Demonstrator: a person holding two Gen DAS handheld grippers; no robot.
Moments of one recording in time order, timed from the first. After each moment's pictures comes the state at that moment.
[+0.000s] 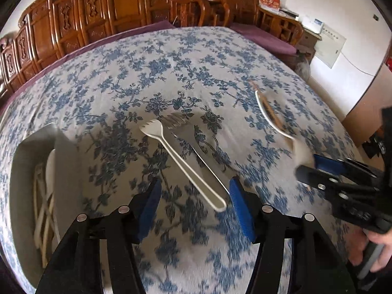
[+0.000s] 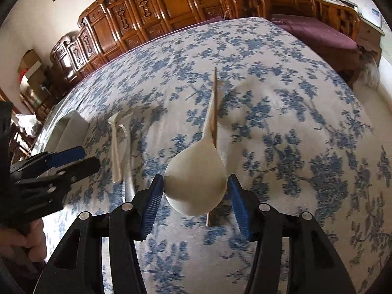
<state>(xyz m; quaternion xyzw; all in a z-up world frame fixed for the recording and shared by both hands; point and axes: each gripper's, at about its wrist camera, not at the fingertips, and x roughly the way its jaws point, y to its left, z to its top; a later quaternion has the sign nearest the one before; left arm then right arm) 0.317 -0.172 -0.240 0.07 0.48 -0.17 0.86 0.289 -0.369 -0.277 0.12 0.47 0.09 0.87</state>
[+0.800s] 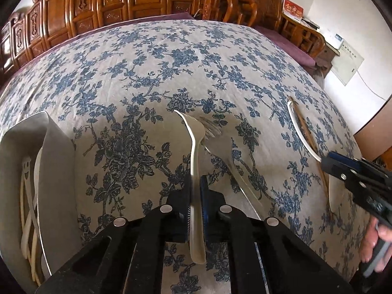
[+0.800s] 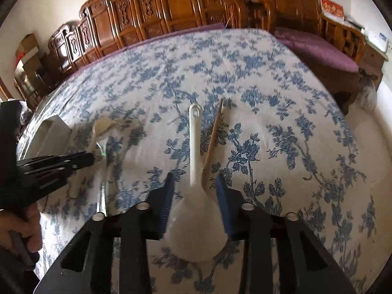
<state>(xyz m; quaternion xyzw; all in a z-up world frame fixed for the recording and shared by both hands) 0.356 -0.150 -0.263 0.02 0.50 -0.14 0.85 0.338 -0.377 -0.278 0.06 0.47 0.09 0.87</state>
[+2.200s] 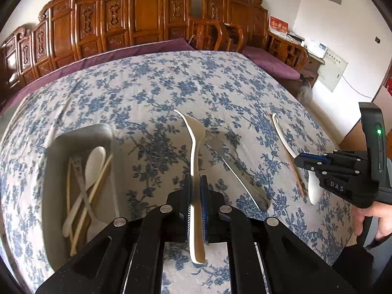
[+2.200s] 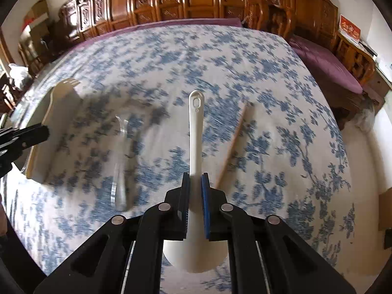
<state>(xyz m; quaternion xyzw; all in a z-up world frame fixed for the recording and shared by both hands) 0.289 -0.108 -0.191 0.02 0.44 -0.15 0.88 0.315 -0.338 -0.252 -0.03 0.49 0.10 0.86</state>
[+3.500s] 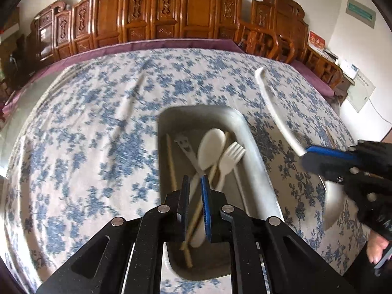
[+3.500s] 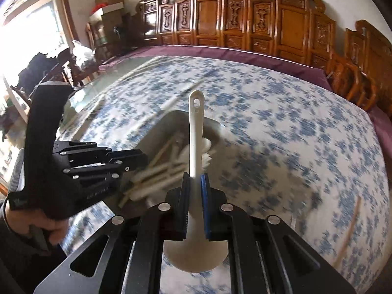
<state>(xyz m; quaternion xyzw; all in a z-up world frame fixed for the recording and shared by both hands) 0.290 0.050 -0.197 -0.01 0.45 -0.07 0.89 0.310 -0.110 -0.185 -0.07 0.42 0.28 0.86</state>
